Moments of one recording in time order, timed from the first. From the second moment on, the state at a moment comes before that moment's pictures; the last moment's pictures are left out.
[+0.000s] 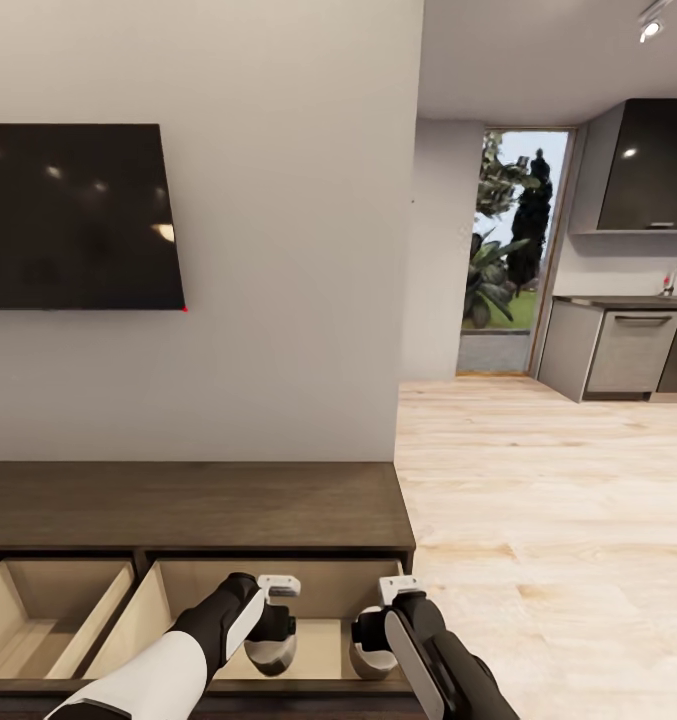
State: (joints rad) left arm -0.68 -0.13 -0.16 -0.31 0.17 0.62 0.08; right arm -0.38 0.17 0.32 -0.96 -0.33 0.83 -0.33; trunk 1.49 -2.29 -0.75
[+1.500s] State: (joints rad) left arm -0.68 -0.13 -0.16 -0.31 0.17 0.61 0.08; right arm -0.38 0.17 0.32 -0.95 -0.34 0.72 -0.33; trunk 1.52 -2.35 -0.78
